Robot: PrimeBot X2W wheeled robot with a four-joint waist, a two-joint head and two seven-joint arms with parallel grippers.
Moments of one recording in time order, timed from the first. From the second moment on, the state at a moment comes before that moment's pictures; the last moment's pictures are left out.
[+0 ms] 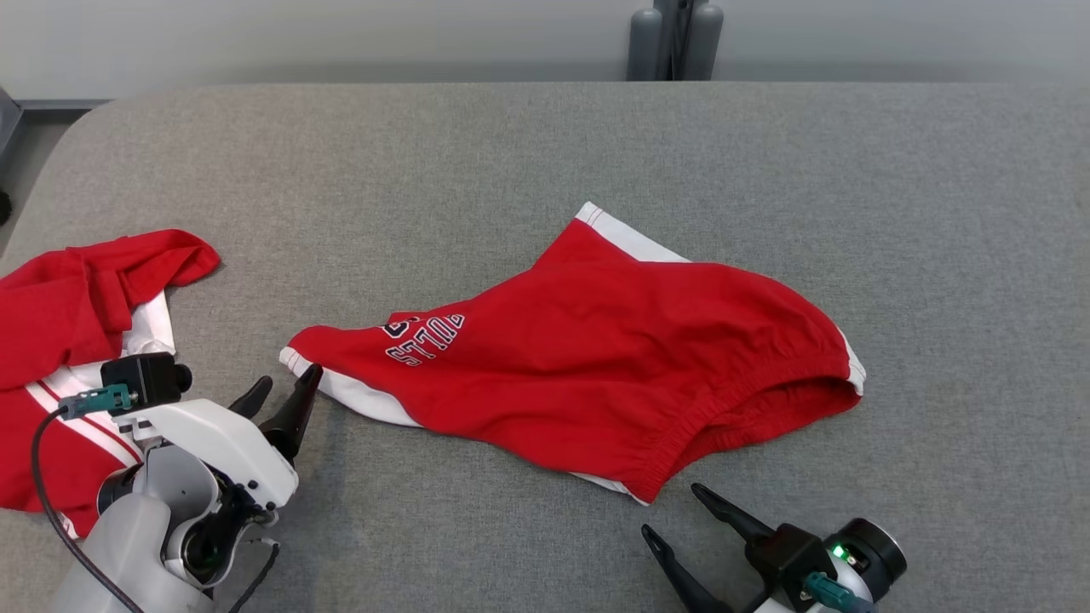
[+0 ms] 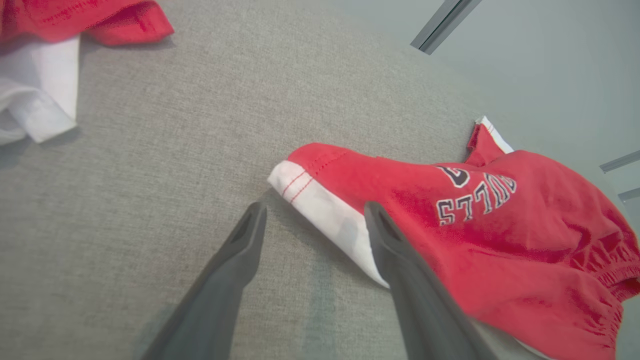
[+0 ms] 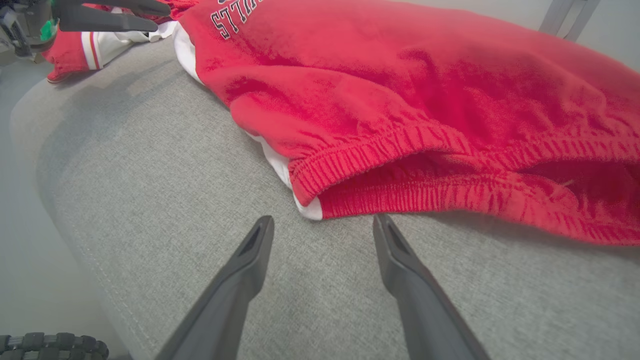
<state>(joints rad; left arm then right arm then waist) -0.35 0.27 -0.22 0.52 -0.82 -0.12 0.21 -0.13 -0.21 0.63 0.30 0.23 0.13 -0.18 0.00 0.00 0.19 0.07</state>
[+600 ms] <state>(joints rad) -0.52 0.29 -0.30 0.66 -1.02 -0.13 0.22 -0.34 -0.18 0.73 0.45 0.18 0.13 -0.24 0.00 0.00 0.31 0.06</state>
